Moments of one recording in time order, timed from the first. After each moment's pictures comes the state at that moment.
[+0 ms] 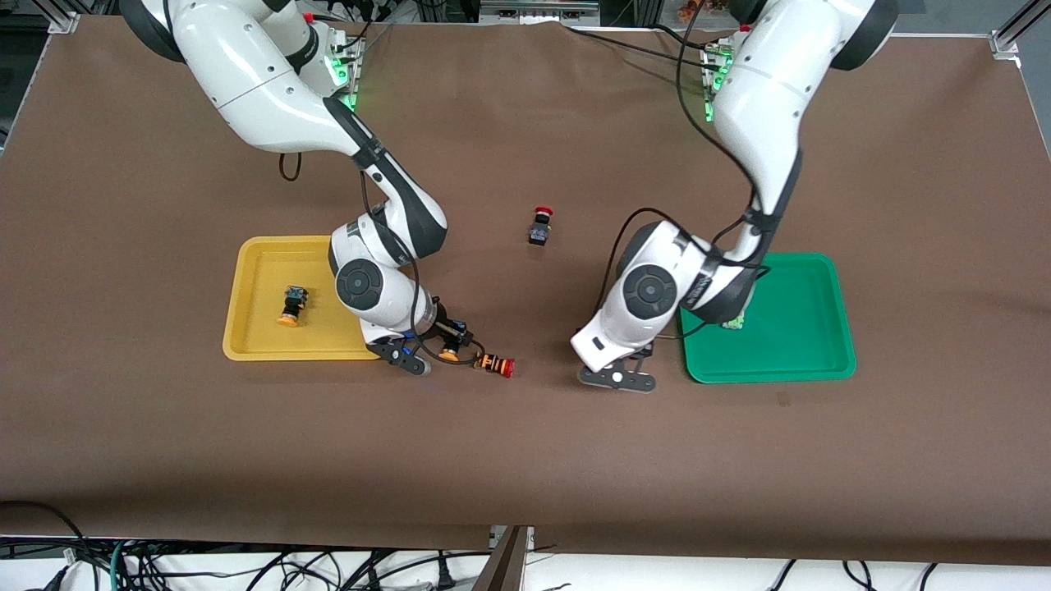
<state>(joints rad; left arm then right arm) -0.39 0.80 -0.09 -1.29 0.04 2.04 -0.38 0.30 0.83 0.23 -1.54 0.04 2.40 0.89</state>
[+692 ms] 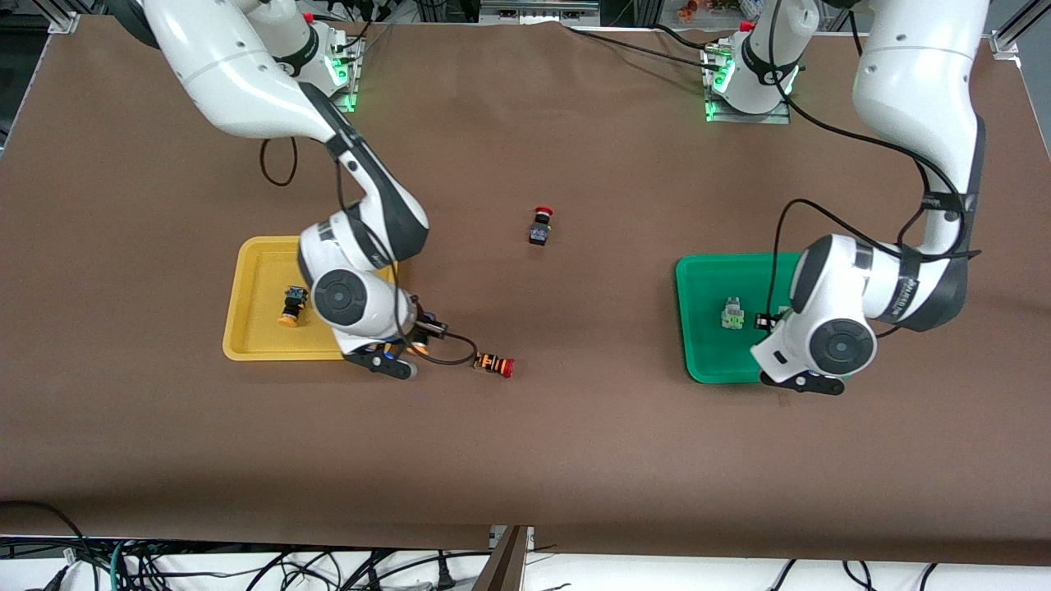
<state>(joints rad) -0.04 0.68 -0.09 -1.53 0.26 1.84 -0.09 0.24 0.73 0.23 -1.43 -0.04 1.95 0.68</state>
